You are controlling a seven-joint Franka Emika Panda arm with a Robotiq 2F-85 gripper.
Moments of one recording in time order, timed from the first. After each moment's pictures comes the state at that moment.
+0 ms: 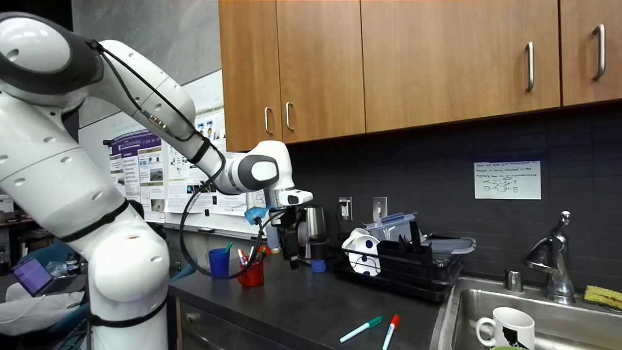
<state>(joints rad) -0.25 -0.56 0.06 -2.78 -0.06 2.31 0.47</state>
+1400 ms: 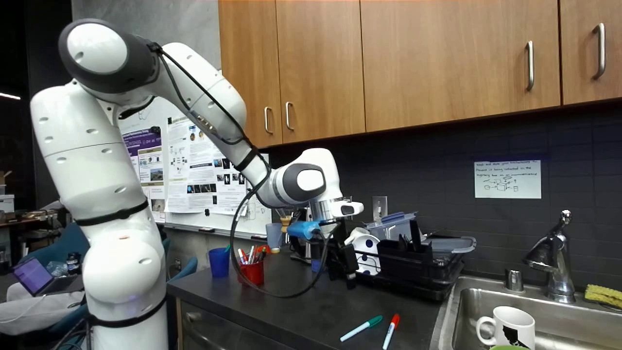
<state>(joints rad) -0.38 -0.25 -0.14 -2.61 -0.29 2.44 0.24</state>
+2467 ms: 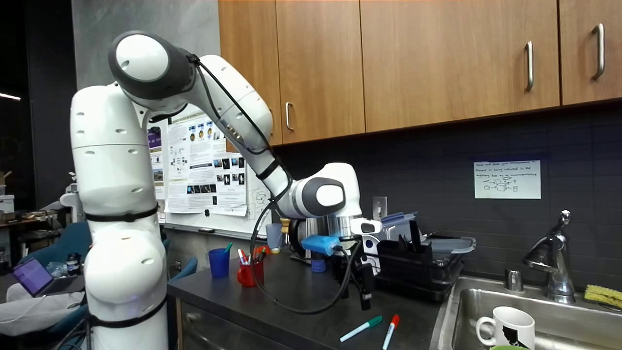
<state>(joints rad) -0.35 -0.08 -0.23 -2.51 -0.25 2.45 0.13</state>
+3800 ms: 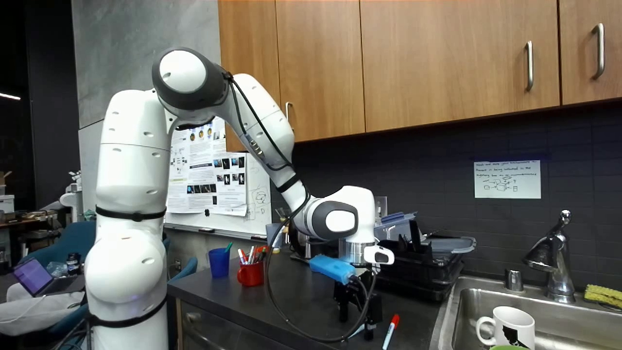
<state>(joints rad) -0.35 0.11 -0.26 -2.46 -0.07 2.47 -0.13</state>
